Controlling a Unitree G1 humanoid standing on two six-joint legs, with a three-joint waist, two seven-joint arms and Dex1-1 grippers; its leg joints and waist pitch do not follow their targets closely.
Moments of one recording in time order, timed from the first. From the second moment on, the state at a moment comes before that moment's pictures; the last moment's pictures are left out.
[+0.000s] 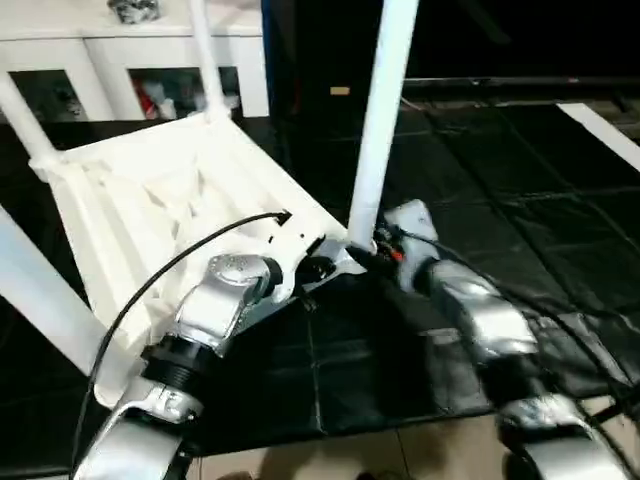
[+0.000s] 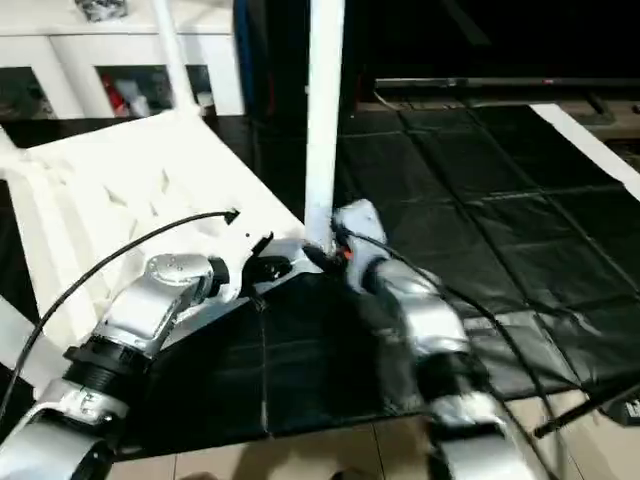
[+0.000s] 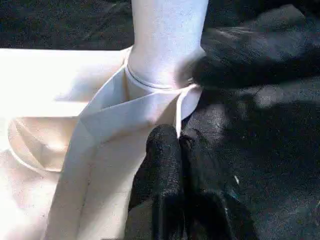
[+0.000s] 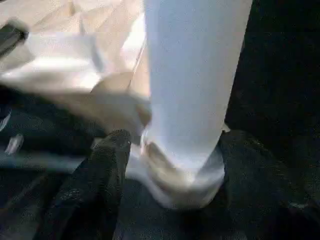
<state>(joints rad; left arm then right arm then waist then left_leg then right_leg) -0.58 0.20 -0.22 0.41 0.04 0.47 -0.75 -0.50 -0.17 0.05 0.52 0.09 0.21 0.69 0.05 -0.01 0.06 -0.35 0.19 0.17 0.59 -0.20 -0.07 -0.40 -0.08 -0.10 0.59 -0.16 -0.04</state>
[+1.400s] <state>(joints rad) -0.51 0.44 -0.29 0.30 -0.01 0.31 -1.10 -0.34 -0.45 0.12 0.24 0.20 0.21 1.11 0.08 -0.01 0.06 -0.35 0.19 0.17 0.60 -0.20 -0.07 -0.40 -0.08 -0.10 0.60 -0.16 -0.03</state>
